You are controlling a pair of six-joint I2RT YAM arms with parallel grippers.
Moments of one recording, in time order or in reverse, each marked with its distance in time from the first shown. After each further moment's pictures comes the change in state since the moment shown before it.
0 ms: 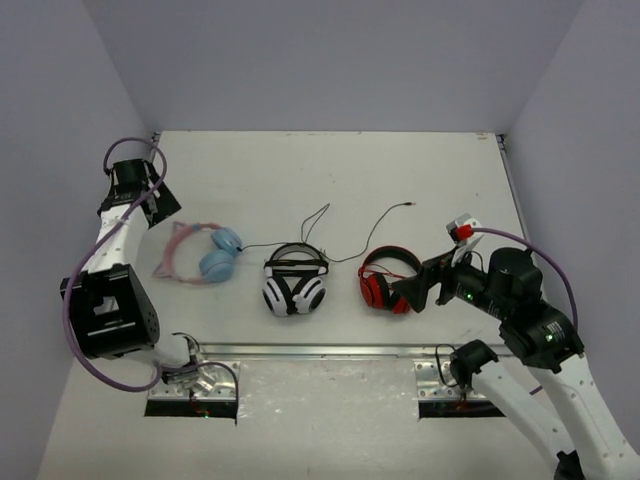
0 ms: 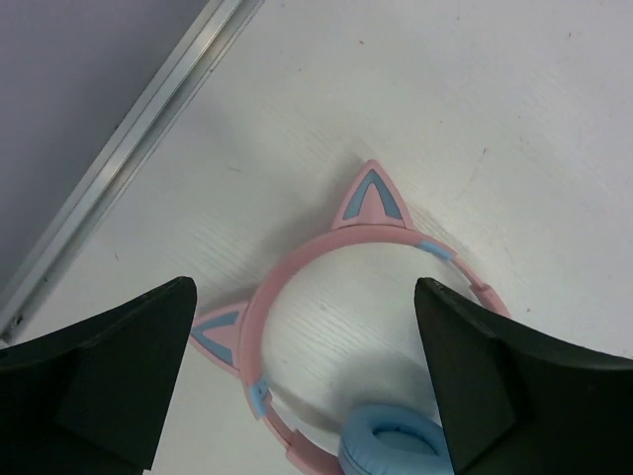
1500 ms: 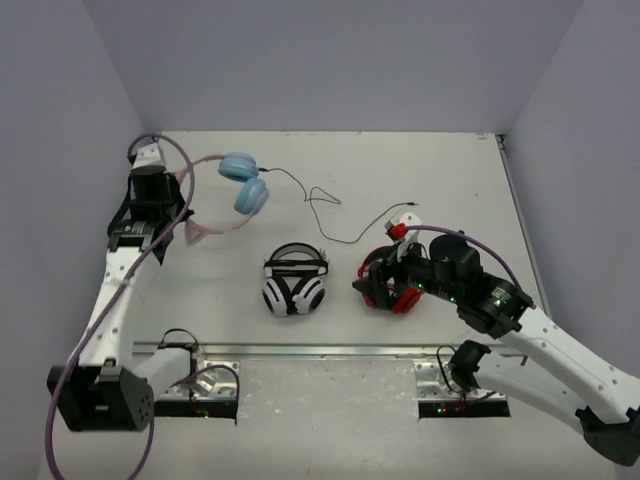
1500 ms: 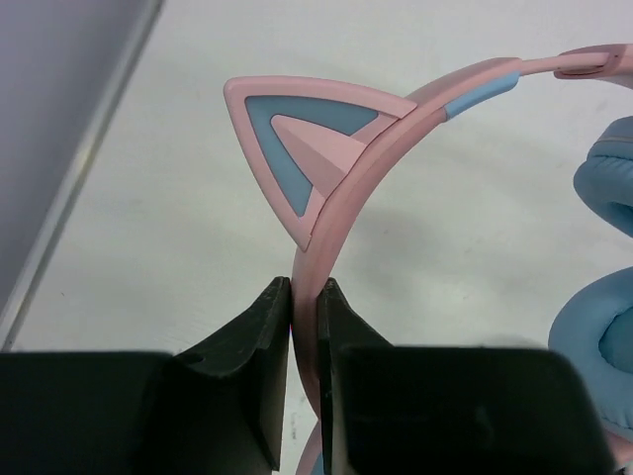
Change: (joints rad) left arm -0.230 -0.250 -0.101 0.034 0.036 0.124; right arm 0.349 0.229 -0.051 0.237 0.245 -0.066
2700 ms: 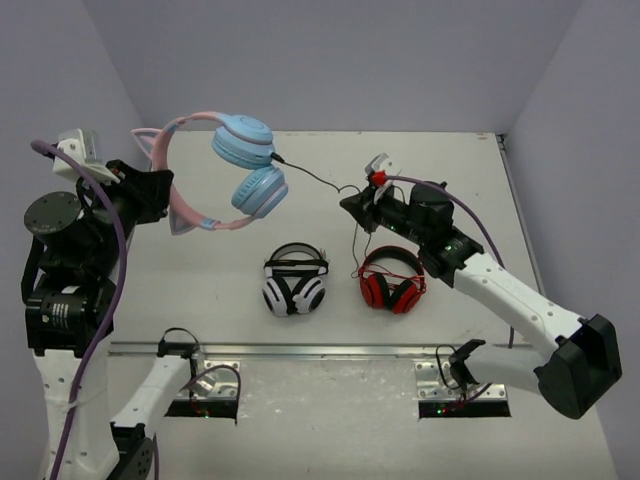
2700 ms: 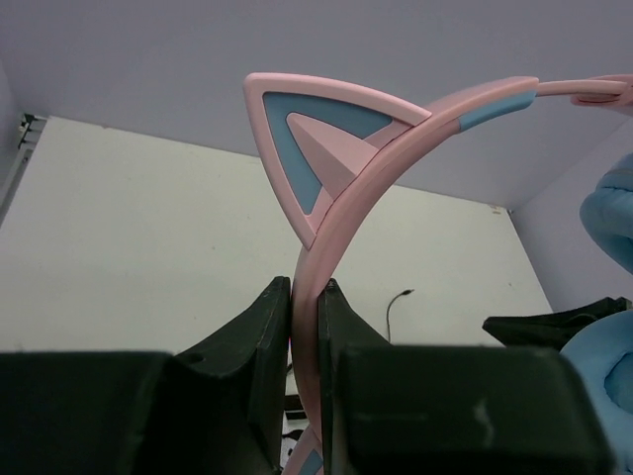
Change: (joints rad) left arm -0.042 -0.414 0.483 -0.280 0.336 -0.131; right arm -0.218 0.479 0.111 0.659 -0.253 -0.177
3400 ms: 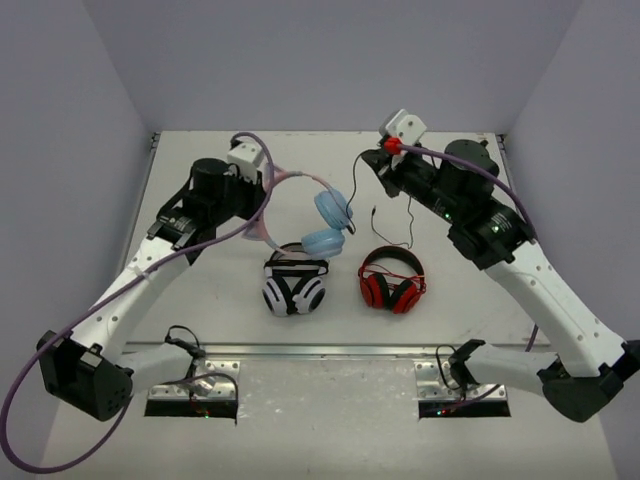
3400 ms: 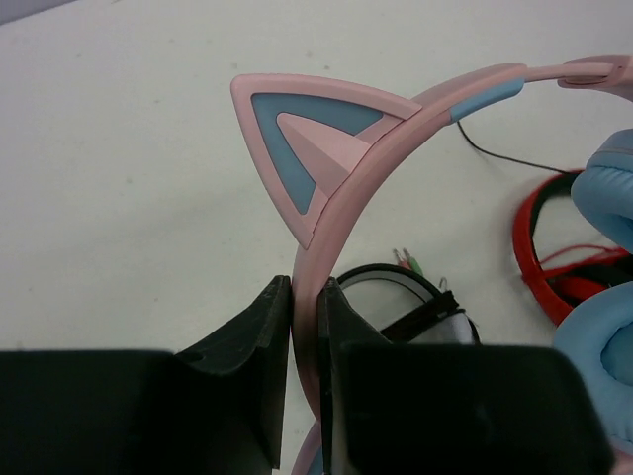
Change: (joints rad) left arm -0.344 0.348 -0.401 0.406 -0.027 0.330; right arm 0.029 -0.072 0.467 -0.421 0.179 -0.271
